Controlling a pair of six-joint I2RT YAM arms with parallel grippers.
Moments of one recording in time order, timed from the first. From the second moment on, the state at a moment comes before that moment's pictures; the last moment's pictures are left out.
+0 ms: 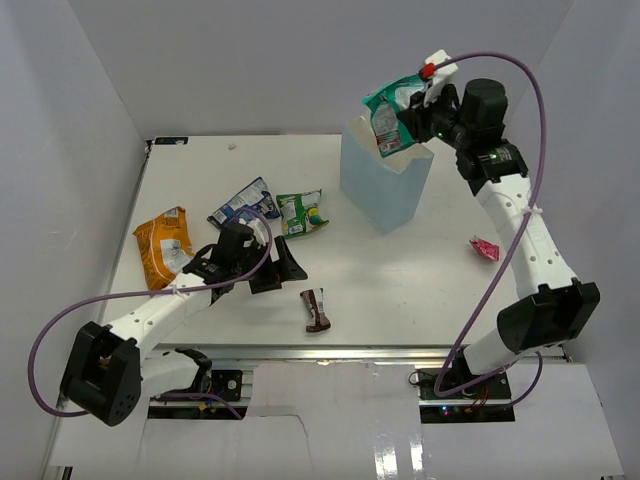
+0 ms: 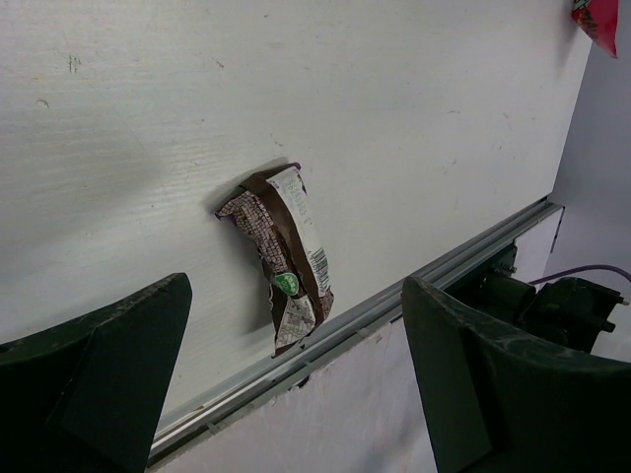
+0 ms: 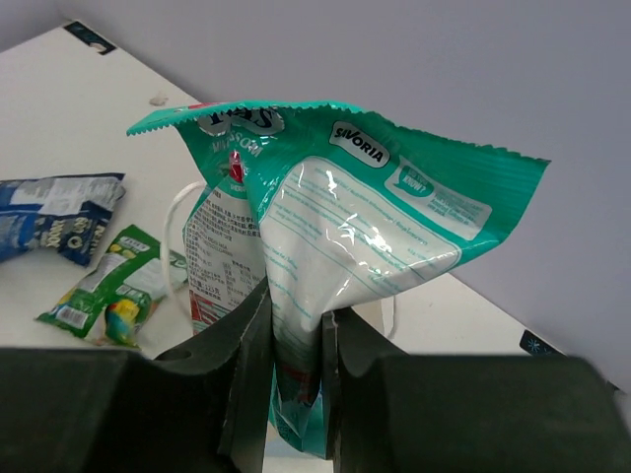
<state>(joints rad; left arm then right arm) -0.48 1.16 0.65 -0.26 0.36 -0.75 0.23 1.51 1.69 -0.31 -0.40 -0.24</state>
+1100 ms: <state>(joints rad) -0.65 1.41 0.78 -0.32 0.21 -0.82 0.29 1.46 1.52 -0.22 -0.22 -0.27</state>
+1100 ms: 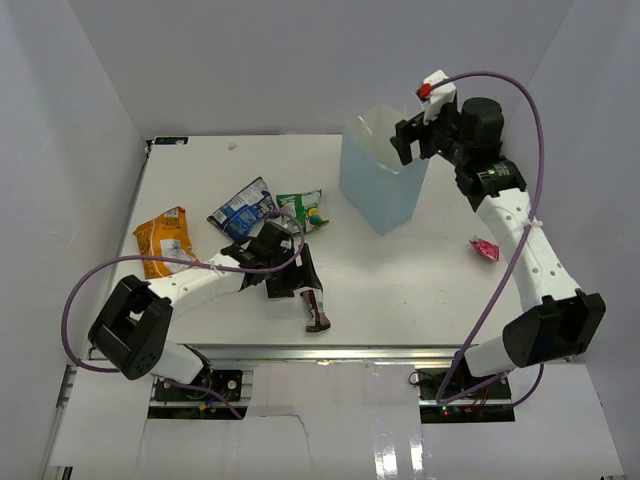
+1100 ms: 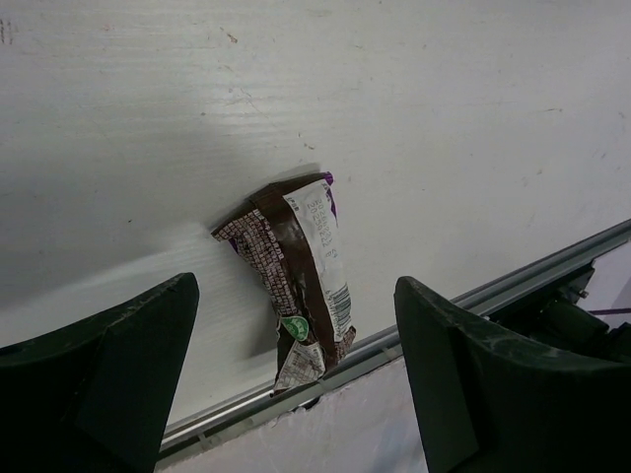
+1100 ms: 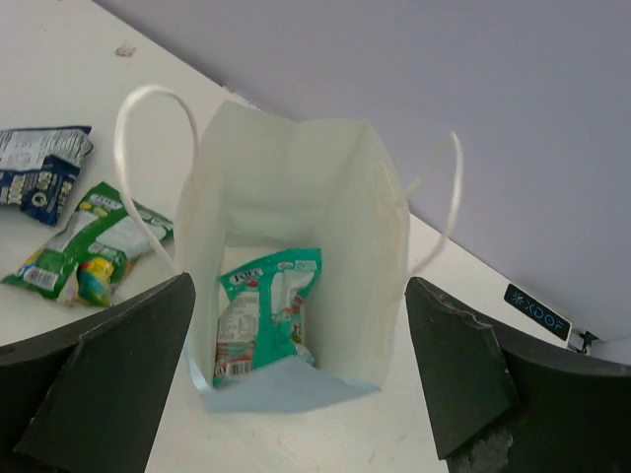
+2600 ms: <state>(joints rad) -0.76 1.50 1.50 -0.47 -0.03 -0.59 -0.08 1.13 0.98 -0.46 -0.67 -0.35</state>
